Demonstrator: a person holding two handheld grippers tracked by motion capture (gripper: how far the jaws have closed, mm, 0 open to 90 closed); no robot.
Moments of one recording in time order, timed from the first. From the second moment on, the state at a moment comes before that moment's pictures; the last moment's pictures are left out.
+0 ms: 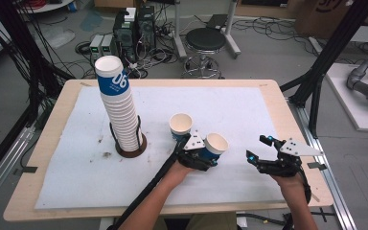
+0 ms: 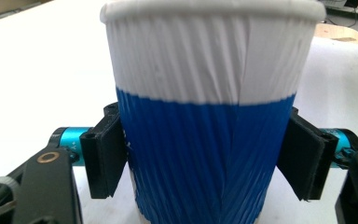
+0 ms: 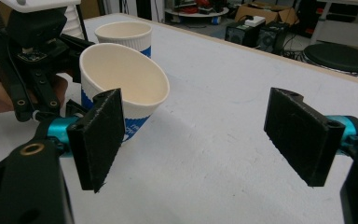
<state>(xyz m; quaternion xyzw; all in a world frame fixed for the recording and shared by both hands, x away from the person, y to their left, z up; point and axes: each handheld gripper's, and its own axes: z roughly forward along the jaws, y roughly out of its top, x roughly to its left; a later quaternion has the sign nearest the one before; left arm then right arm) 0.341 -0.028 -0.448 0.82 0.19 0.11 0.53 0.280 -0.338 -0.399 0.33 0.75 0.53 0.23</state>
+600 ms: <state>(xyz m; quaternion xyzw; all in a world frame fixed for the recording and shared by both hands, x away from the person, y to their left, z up) 0.331 -0.008 -0.451 0.82 0.20 0.11 0.53 0.281 -0.330 -0.398 0.32 0.75 0.53 0.22</state>
